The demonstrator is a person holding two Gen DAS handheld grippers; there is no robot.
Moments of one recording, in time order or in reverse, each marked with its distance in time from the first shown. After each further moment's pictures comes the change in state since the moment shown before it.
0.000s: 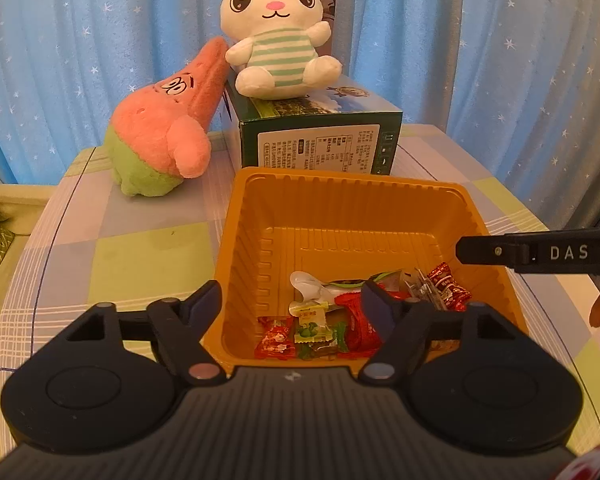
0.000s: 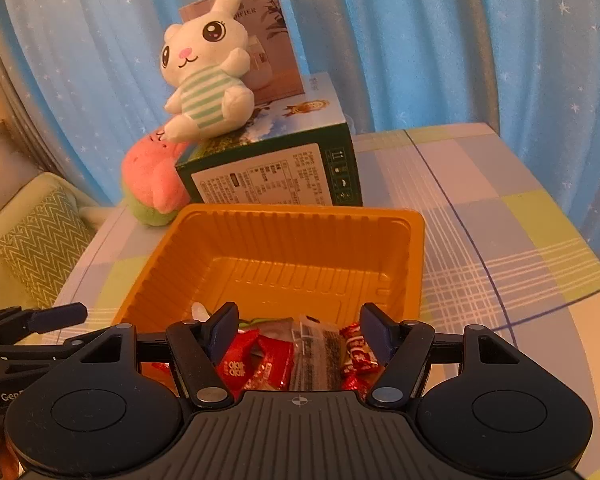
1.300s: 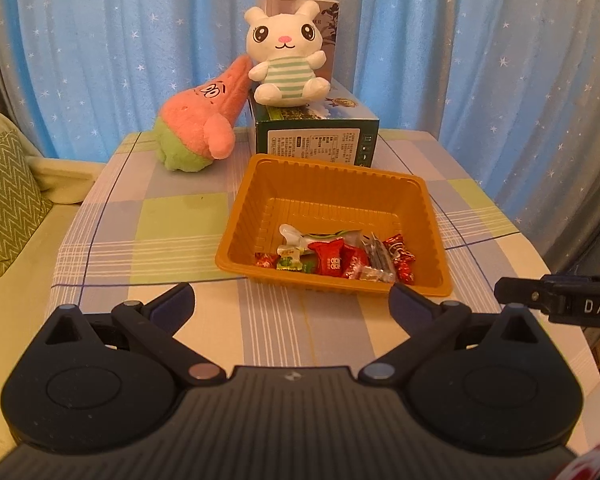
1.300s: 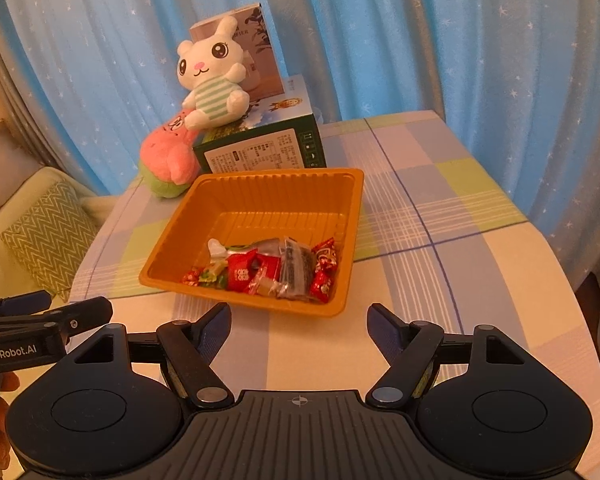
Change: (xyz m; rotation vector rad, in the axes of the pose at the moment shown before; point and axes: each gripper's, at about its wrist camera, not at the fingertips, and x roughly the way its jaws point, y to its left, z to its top) left arm -0.135 -0.046 -0.037 -0.086 0.003 0.076; right arm -0.149 0.012 -0.065 0.035 0.012 -0.053
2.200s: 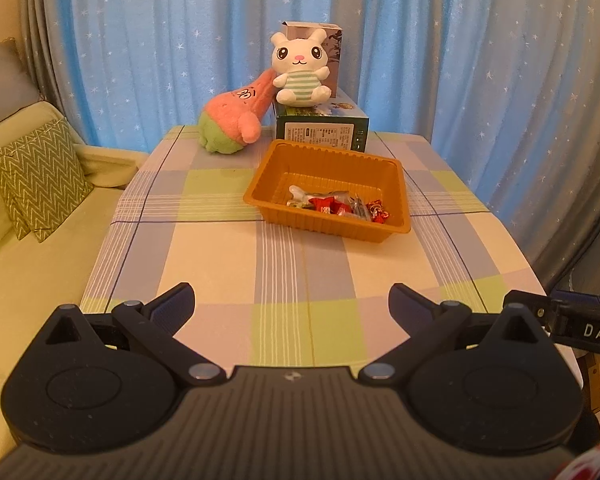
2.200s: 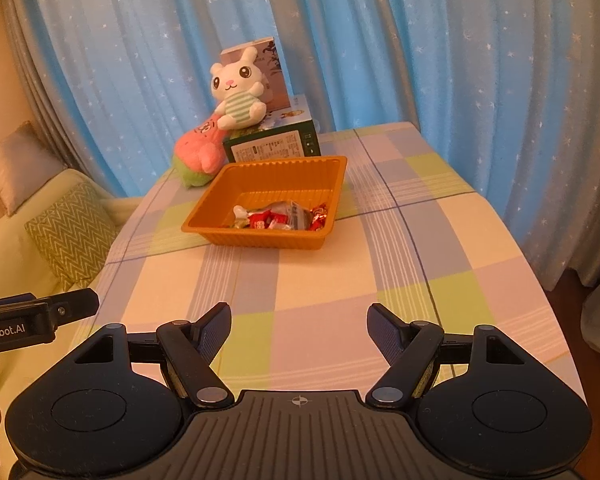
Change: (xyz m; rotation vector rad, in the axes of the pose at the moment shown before) left arm -0.150 -0.030 -0.097 -0.051 -0.049 0.072; right arm -0.140 0.016 -0.110 -0.024 -0.090 -0.004
